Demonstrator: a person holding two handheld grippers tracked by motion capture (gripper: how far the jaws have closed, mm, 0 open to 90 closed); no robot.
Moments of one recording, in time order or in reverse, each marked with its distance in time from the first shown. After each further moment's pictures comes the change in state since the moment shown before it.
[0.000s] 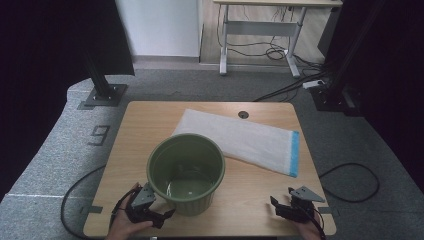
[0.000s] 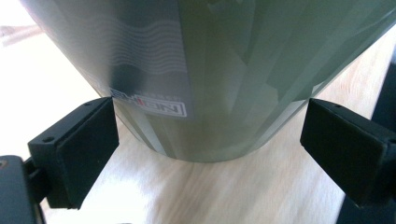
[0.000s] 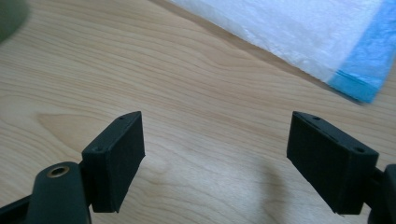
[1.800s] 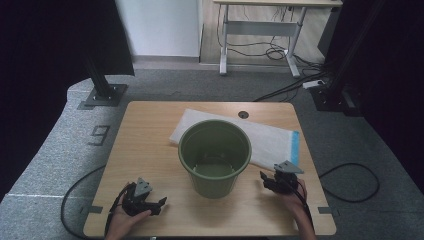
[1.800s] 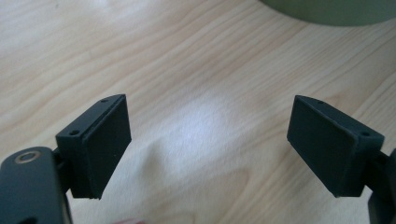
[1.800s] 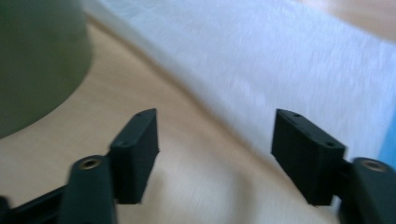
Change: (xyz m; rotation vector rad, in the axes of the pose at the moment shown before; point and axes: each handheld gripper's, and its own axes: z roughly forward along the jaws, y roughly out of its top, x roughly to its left) left arm 0.027 -0.027 0.007 0.128 0.250 -0.175; right arm -0.004 0.064 0.072 0.001 -0.060 -0.112
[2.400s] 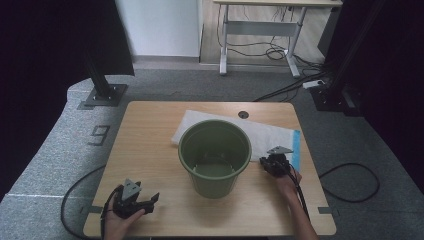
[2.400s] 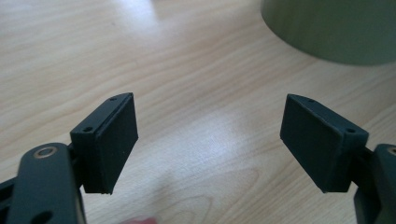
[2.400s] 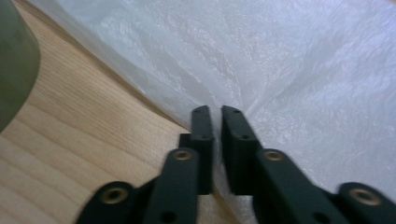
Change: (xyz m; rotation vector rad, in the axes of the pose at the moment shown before) left arm 0.004 -0.002 -0.027 -0.118 0.078 -0.094; right arm -0.024 0.020 0.052 0.115 0.083 0.045
